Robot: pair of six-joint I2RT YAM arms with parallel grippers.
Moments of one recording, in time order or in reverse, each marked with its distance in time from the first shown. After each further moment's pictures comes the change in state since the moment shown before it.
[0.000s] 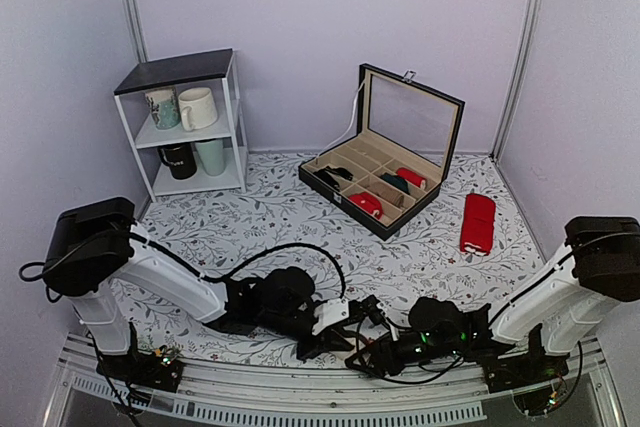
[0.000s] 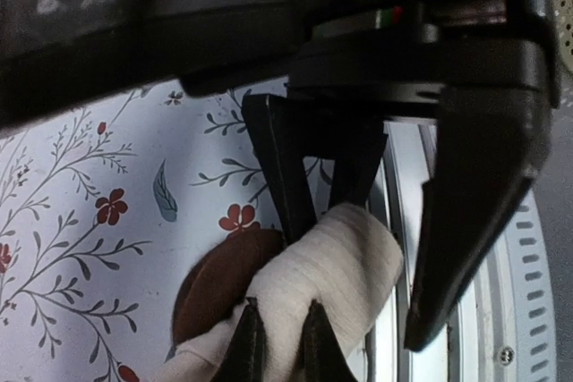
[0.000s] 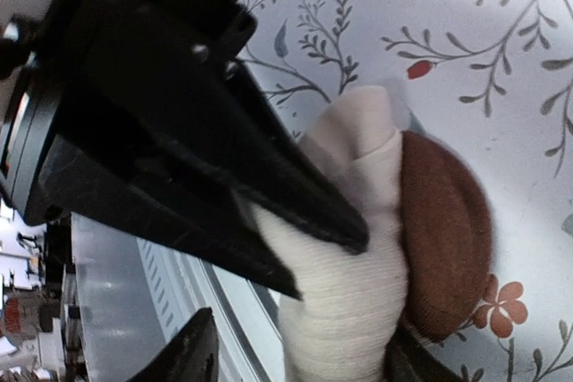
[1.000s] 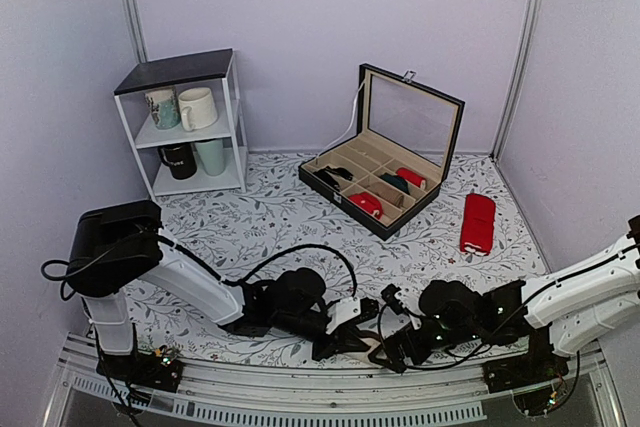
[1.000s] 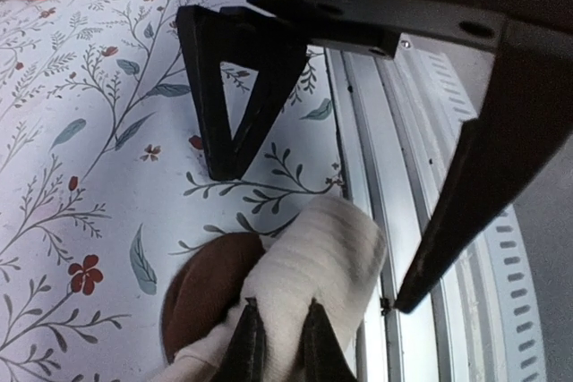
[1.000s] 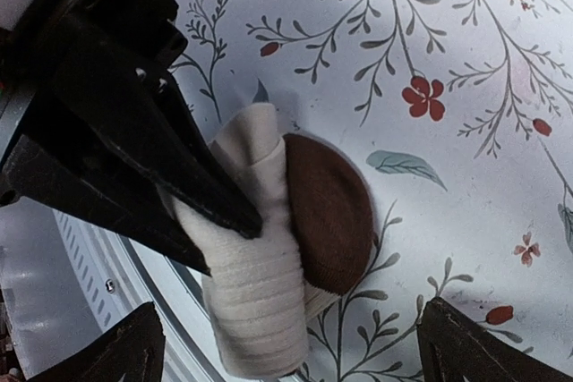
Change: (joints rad) left arm 0.003 0.113 0.057 0.132 0.072 -0.066; right arm -0.058 -0.370 0.082 -0.684 0.080 -0.179
